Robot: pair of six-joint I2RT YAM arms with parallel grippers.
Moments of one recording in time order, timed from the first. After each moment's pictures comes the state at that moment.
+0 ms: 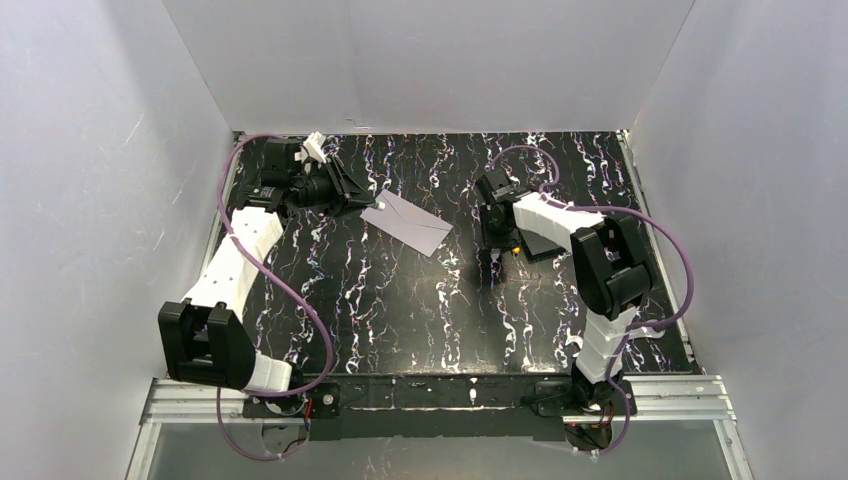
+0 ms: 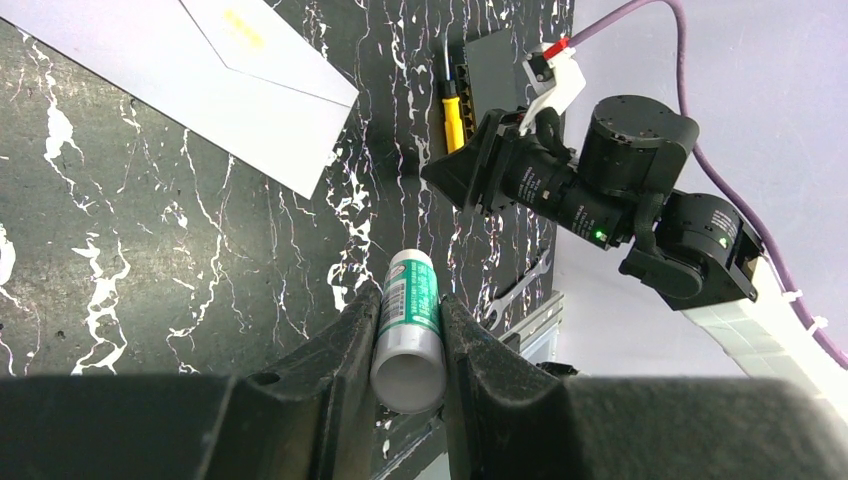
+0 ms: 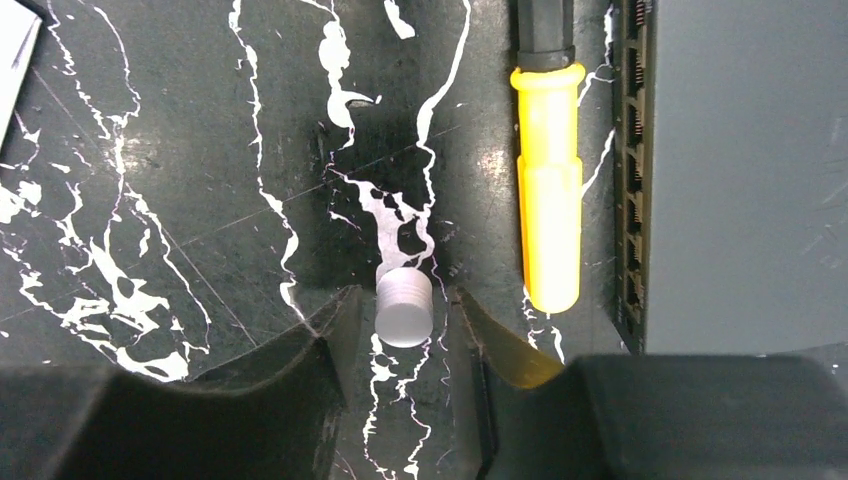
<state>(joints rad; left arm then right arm) -0.14 1.40 1.24 -0.52 0.60 -0.68 0.50 1.87 1.28 -0.63 0.16 0.38</state>
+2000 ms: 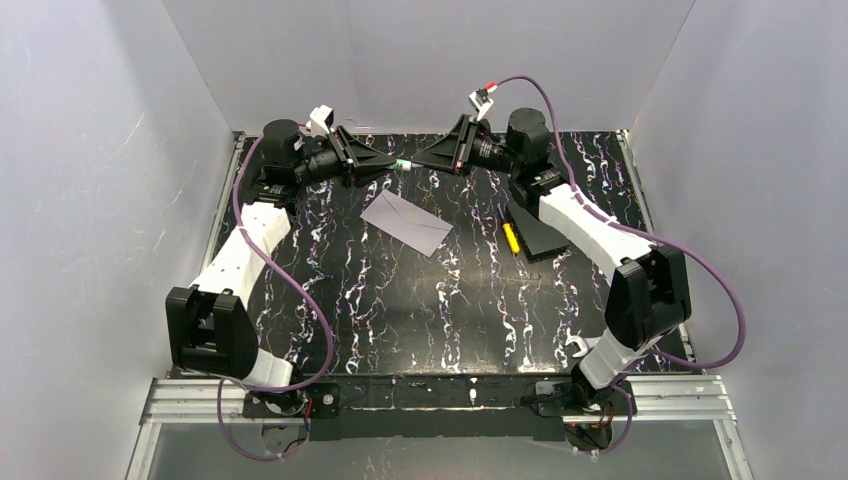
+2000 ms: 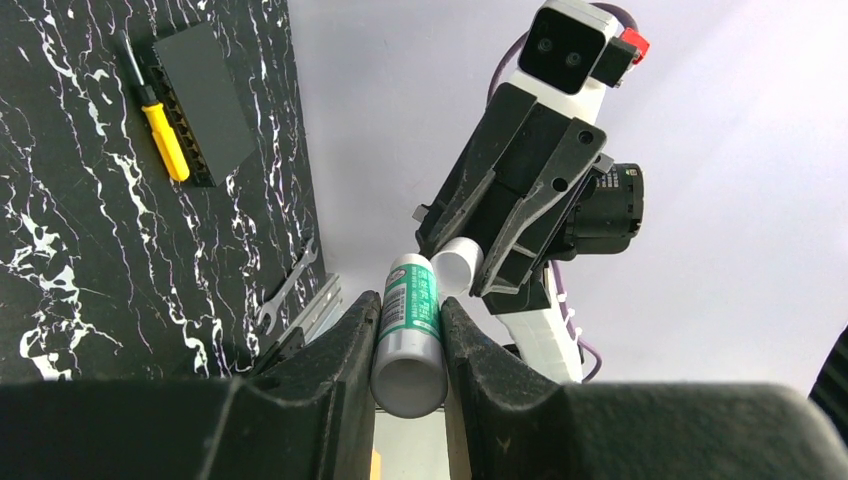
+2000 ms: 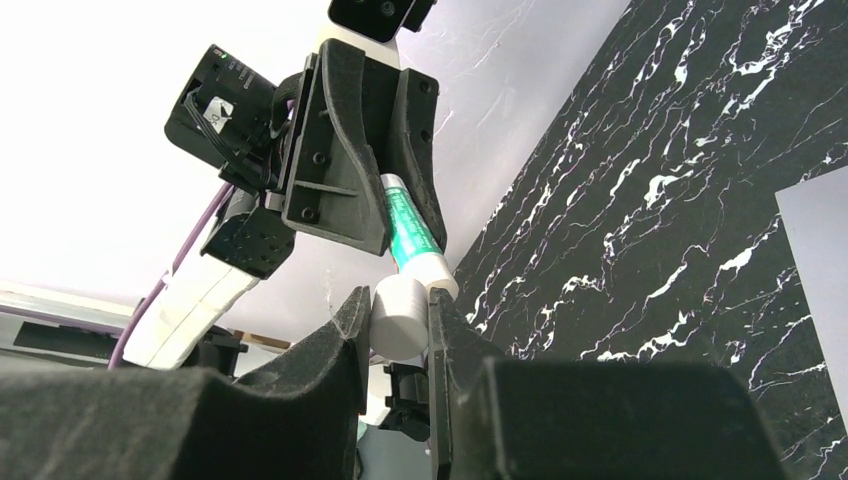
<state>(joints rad) -0.17 1.46 1.24 0.02 0.90 -1.26 0.50 1.64 1.38 0.28 -0.78 1.05</state>
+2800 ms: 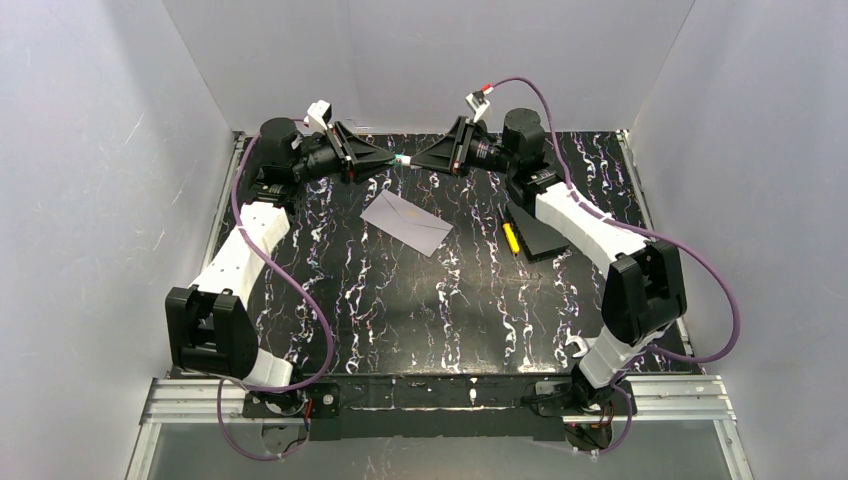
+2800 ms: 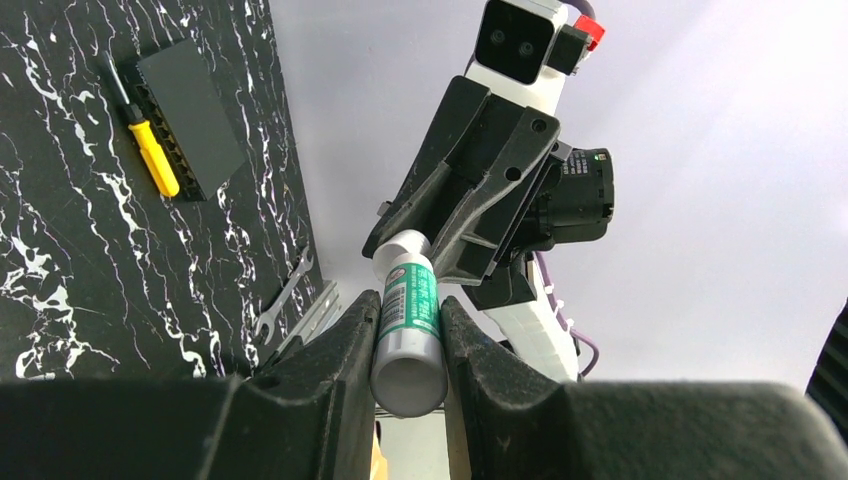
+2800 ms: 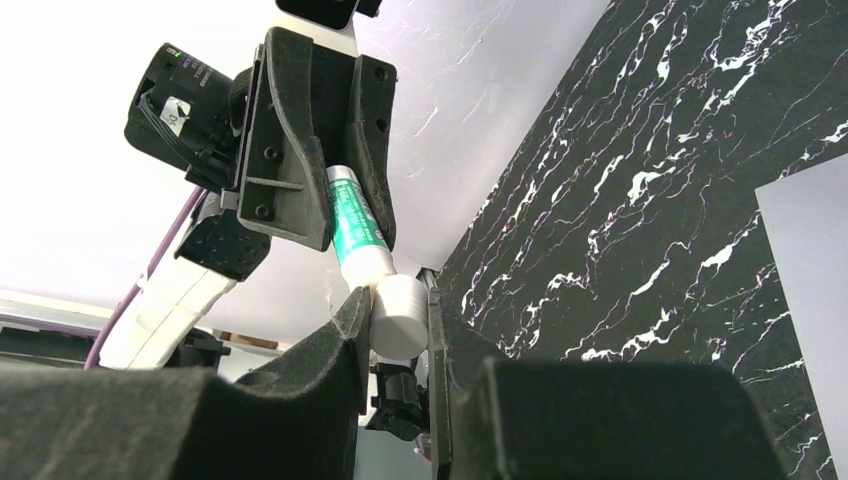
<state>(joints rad) -0.17 1.46 1.24 0.08 0.91 -1.27 0.51 1.67 1.39 0.26 -0.77 1.02</state>
